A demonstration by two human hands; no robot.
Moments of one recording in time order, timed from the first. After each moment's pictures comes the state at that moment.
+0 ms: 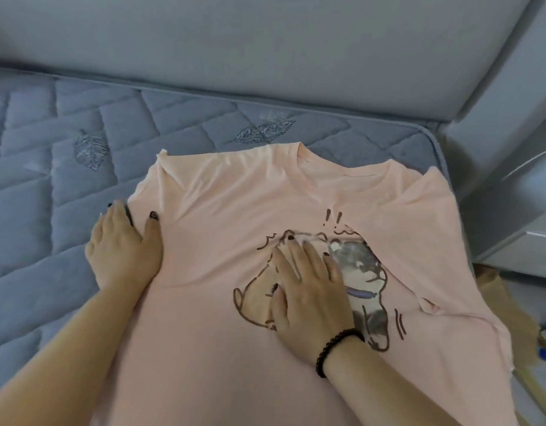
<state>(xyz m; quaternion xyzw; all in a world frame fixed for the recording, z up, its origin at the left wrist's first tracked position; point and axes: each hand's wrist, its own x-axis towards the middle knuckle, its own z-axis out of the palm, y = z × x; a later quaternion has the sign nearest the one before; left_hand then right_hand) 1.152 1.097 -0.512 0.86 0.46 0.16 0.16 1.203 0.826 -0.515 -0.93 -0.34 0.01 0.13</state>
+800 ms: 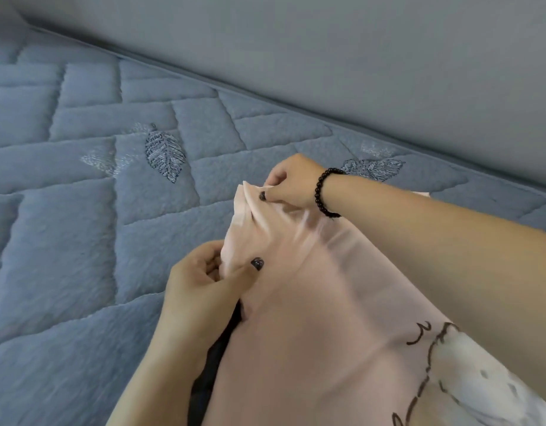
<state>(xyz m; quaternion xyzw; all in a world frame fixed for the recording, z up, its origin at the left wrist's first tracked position) 1.144 1.150 -0.500 0.61 0.34 0.19 0.69 1.357 1.123 -0.457 -0.88 -0.35 0.24 0.22</state>
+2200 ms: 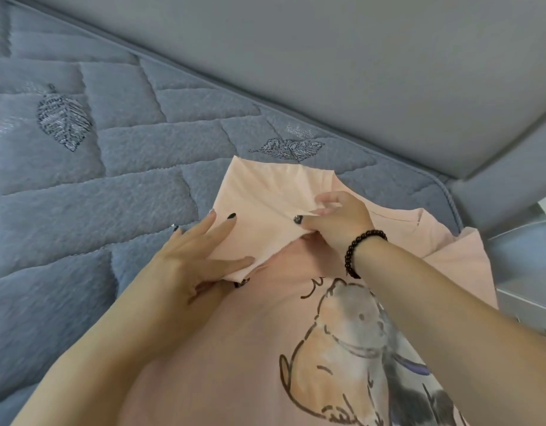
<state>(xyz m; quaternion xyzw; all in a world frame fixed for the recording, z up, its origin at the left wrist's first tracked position) 1.175 1.109 -0.510 0.94 0.03 0.10 0.32 1.345 0.945 -0.470 -0.87 -0.01 0.15 0.47</state>
